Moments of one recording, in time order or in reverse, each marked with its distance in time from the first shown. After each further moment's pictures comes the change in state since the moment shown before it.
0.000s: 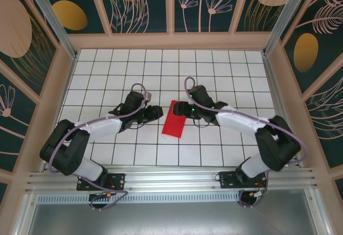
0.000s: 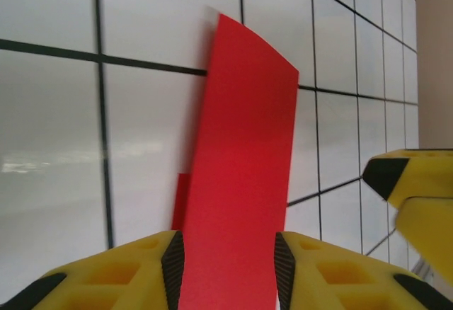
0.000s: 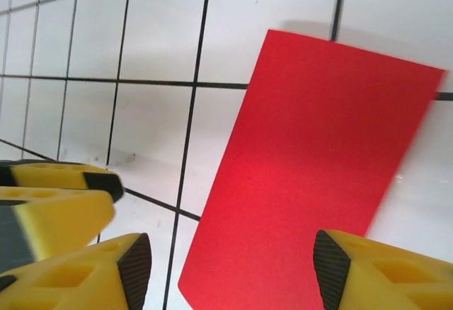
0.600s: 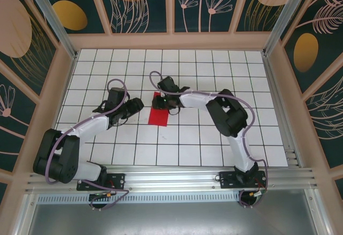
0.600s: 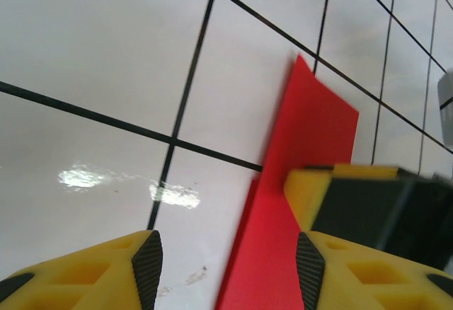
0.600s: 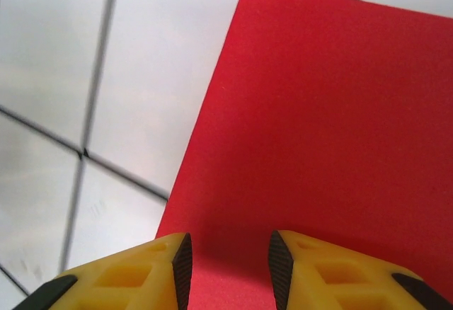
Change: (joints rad) left arm 0.235 -0.116 -0.011 -0.177 -0.190 0.035; right arm 0.086 0.647 0.575 -0.101 -0.017 -0.160
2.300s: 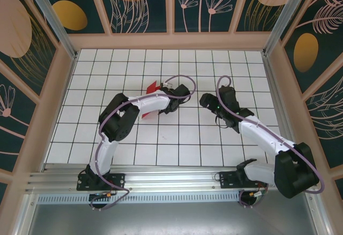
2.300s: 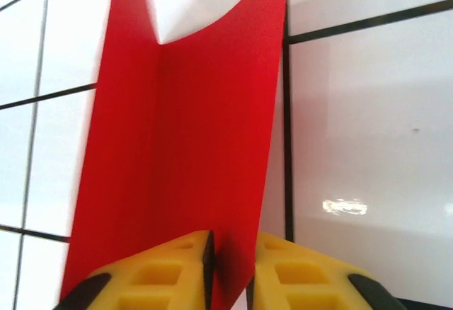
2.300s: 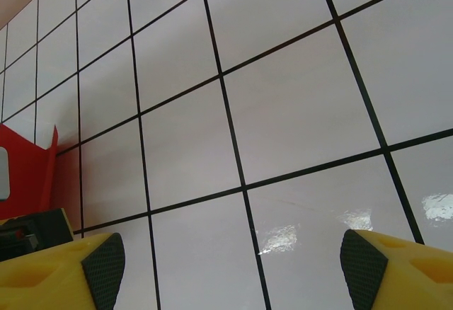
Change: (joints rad) left arm -0.484 0.783 0.892 -0.694 -0.908 0.197; right arm -0.330 -0.917 -0.732 0.060 0.259 0.204
